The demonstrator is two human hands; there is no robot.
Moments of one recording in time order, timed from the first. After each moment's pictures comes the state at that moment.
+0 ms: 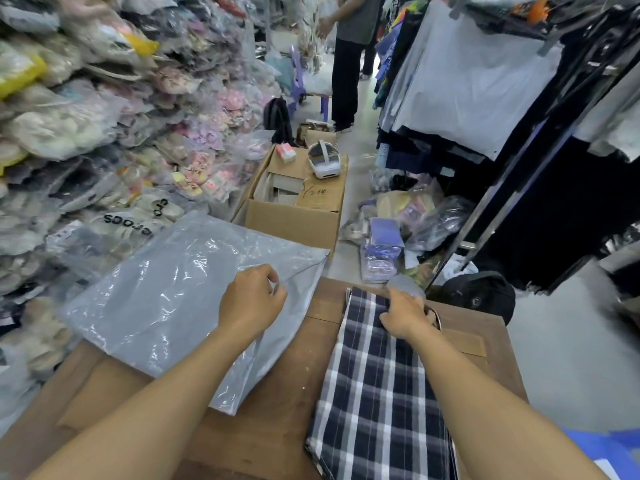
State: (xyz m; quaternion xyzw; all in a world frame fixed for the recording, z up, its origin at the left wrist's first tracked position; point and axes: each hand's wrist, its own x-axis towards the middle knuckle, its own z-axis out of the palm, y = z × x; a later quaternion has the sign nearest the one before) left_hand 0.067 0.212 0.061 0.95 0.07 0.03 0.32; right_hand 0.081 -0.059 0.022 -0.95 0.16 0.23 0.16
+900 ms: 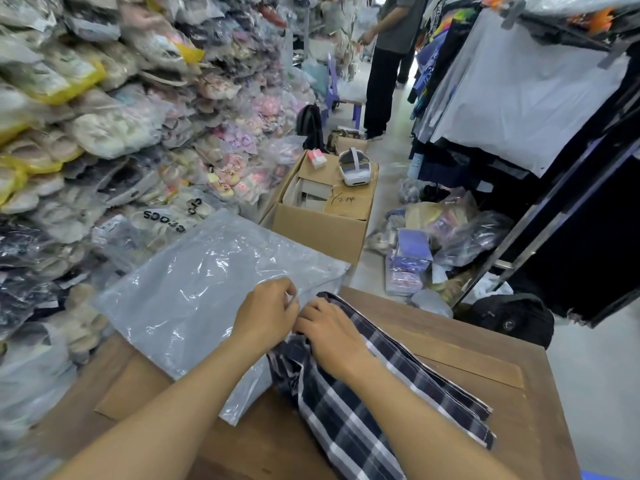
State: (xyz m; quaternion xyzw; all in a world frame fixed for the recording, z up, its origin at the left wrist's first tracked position) left_hand 0.062 0.237 0.052 0.96 0.03 0.03 0.29; right_hand 0.061 0.085 0.011 -0.93 -0.35 -0.01 0.11
